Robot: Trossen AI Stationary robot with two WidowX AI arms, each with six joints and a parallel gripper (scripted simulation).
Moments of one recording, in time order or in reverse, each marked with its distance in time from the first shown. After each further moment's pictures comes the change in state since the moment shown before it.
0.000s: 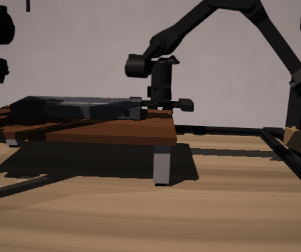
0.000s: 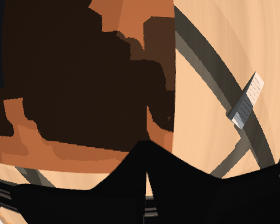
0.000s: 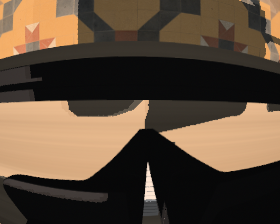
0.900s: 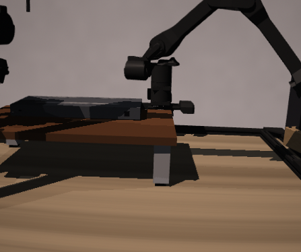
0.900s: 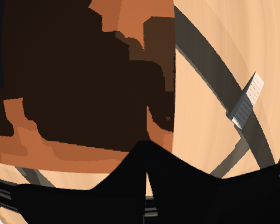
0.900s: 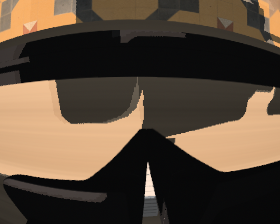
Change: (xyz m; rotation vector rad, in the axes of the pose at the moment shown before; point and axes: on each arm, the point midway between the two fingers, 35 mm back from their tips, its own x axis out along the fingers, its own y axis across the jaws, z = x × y) left arm 0.000 0.000 0.000 0.000 0.000 0.000; right arm 0.005 -0.001 -0.012 0.000 0.002 -0.010
